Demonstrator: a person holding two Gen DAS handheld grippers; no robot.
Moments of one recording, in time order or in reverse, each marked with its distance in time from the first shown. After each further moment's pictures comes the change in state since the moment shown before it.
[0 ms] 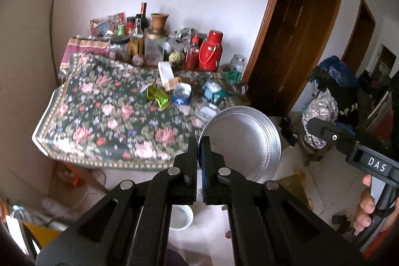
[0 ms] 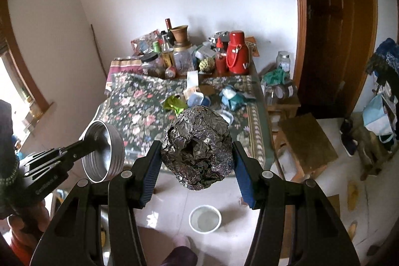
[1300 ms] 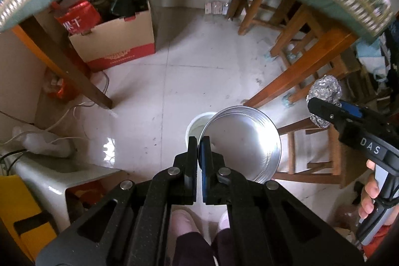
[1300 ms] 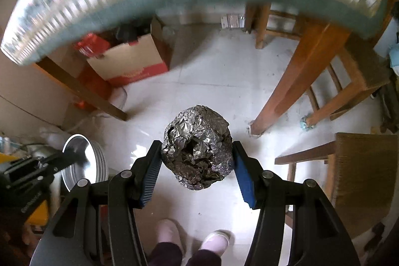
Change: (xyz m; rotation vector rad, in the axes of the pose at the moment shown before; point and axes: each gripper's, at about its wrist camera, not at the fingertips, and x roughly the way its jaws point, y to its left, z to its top) left arm 0.300 0.150 -0.281 -0.093 0.499 0.125; right arm 0.335 -0.025 -0.255 0.019 0.453 -0.054
